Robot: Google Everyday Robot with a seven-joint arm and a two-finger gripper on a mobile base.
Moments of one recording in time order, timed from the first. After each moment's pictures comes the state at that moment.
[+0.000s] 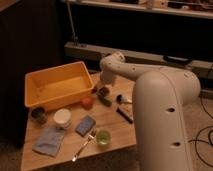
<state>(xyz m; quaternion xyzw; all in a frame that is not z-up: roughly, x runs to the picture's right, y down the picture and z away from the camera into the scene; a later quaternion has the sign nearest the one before) 0.003 -0.023 0.932 -0.21 0.07 0.60 0.77</state>
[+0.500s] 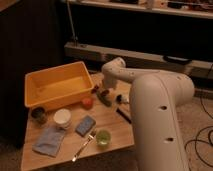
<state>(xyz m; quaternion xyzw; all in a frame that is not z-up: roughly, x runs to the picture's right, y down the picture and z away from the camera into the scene) 0.013 0.002 0.968 -0.21 0.07 0.61 0.76</state>
